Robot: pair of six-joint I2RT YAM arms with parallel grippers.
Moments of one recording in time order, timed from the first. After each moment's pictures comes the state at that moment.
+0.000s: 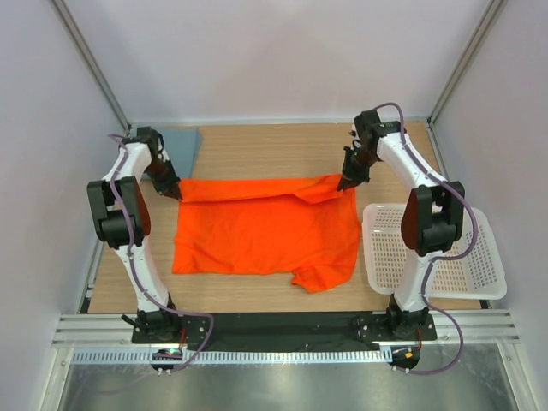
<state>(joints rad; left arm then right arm) 0.14 2.07 1.66 -0.97 0.18 -0.30 0.17 1.93 1.70 -1.05 -0.25 0.39</state>
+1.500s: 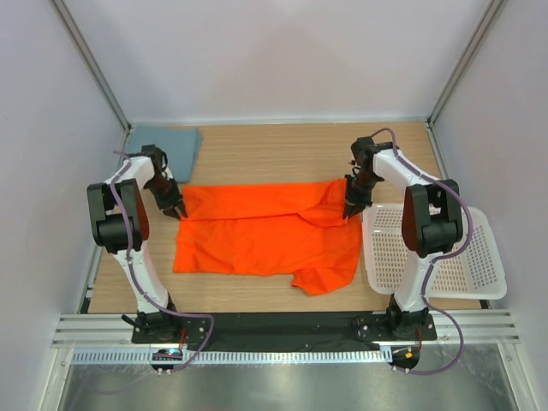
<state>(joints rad) 0.15 2.01 1.43 -0.92 0.18 -0.29 0.18 1.91 1.45 -1.02 -0.19 0.37</state>
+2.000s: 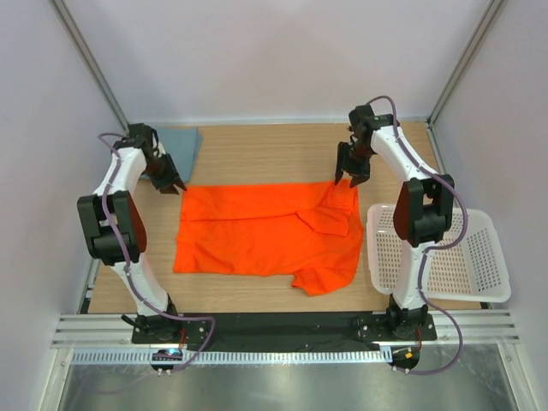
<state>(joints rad) 0.14 1.87 1.53 -0.89 0.24 -0.34 0.19 2.03 1.82 -1.11 -0.11 0.33</state>
